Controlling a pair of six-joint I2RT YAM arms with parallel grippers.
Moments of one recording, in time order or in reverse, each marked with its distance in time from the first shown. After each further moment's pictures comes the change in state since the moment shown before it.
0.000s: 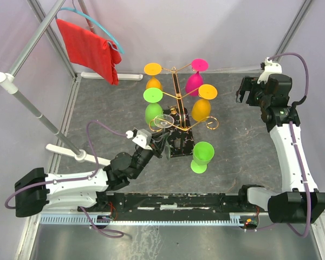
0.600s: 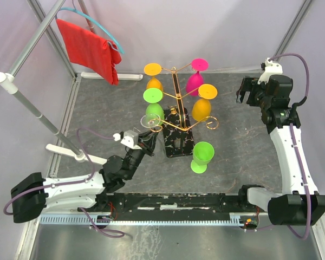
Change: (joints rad) left arm 0.074 -0.026 -0.116 0.146 -0.041 -0.041; right arm 0.000 -0.023 -0.013 0.018 -0.005 -0.010
